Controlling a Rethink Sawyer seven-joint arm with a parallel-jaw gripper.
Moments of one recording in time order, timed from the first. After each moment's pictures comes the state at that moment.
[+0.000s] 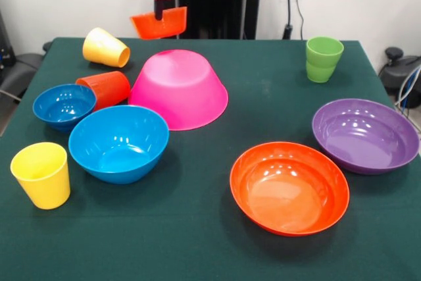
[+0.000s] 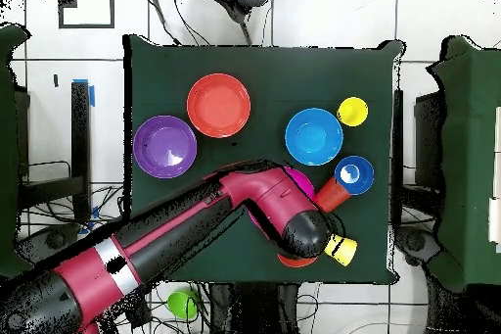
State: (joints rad) arm 0.40 0.23 -1.13 1.37 -1.72 -1.14 2.19
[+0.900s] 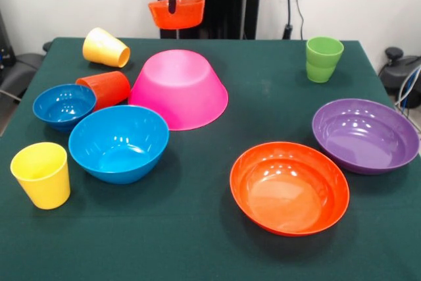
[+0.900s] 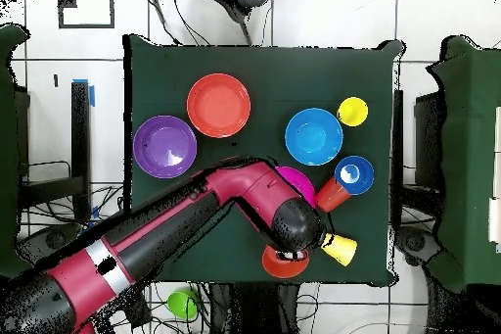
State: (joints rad) arm 0.44 0.26 -1.12 1.34 -1.78 -1.26 2.45
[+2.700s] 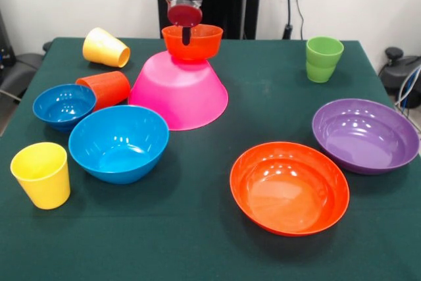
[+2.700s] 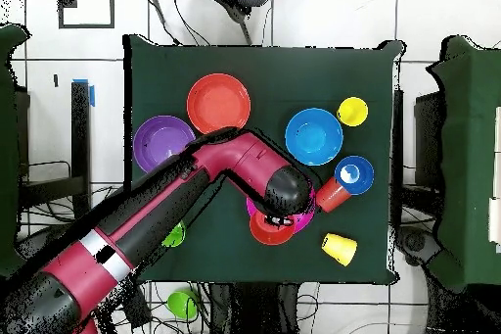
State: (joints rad) arm 0.41 0.23 -1.13 1.18 -1.75 -1.26 2.63
